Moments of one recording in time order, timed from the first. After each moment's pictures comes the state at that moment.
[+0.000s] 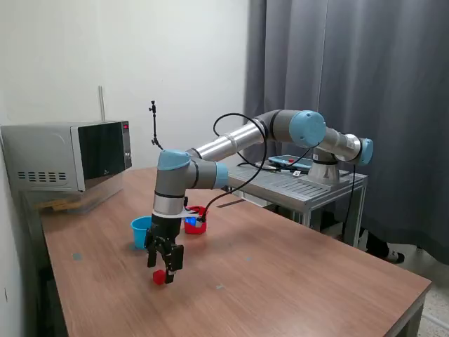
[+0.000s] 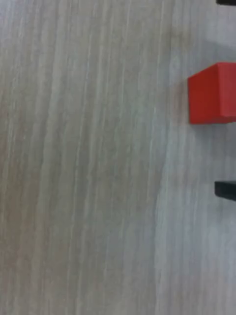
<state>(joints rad) -0.05 -0.30 0.56 -2.05 -1.53 -3.21</state>
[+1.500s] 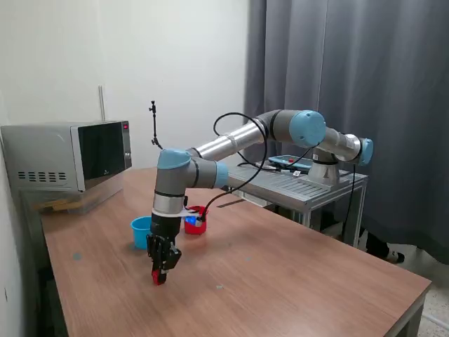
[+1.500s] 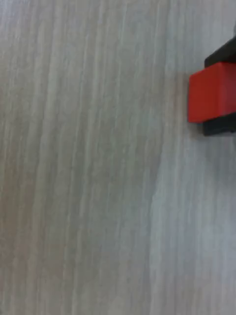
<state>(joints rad) -0.05 -0.30 0.56 -2.05 -1.53 -3.21</state>
